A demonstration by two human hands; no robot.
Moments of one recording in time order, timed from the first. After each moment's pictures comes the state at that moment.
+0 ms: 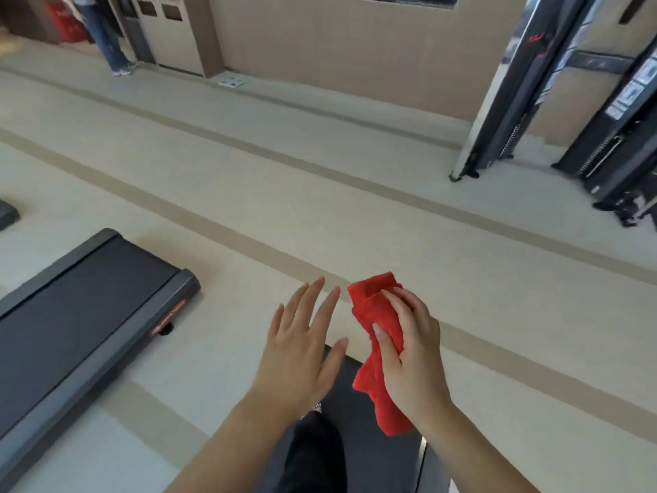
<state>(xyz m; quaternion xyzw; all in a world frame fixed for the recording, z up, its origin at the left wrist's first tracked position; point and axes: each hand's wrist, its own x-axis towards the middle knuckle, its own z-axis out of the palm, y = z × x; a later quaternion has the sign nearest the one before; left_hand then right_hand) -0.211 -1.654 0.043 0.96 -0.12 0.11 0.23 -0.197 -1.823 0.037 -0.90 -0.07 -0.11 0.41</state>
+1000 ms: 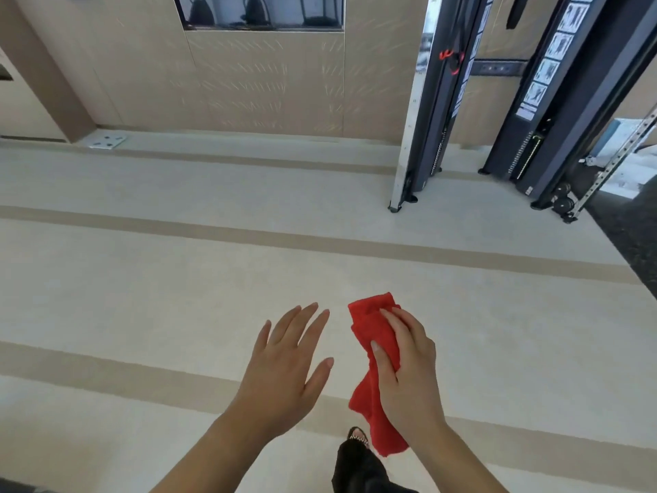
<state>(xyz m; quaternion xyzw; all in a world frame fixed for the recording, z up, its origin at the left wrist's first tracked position) 0.406 -1.720 -0.057 0.94 -0.29 0.05 0.16 0.361 -1.900 -0.071 -0.89 0.12 -0.15 0.41</state>
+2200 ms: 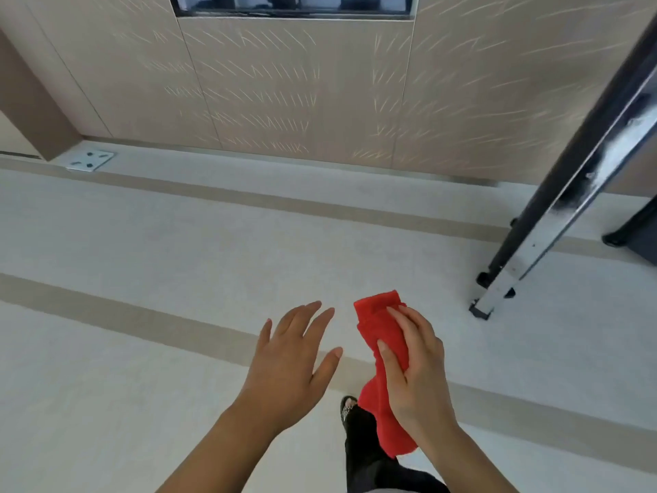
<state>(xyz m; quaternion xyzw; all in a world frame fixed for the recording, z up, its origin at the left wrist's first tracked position) 1.408 -1.779 -0.168 0.96 -0.21 -0.01 0.17 1.376 -1.961 -0.201 -0.88 0.06 -0.14 0.44</state>
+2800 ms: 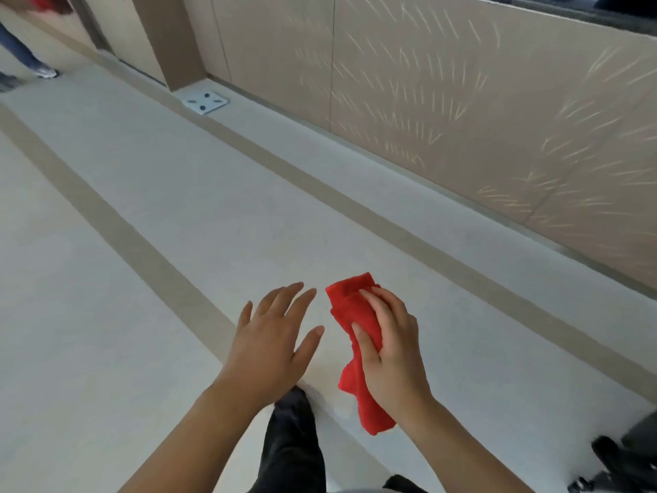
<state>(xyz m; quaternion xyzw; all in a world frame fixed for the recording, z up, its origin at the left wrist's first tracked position) 1.797 -1.620 -0.166 0.98 0.03 0.00 0.17 1.843 -1.796 -0.198 -0.89 -0.18 -0.01 0.41</state>
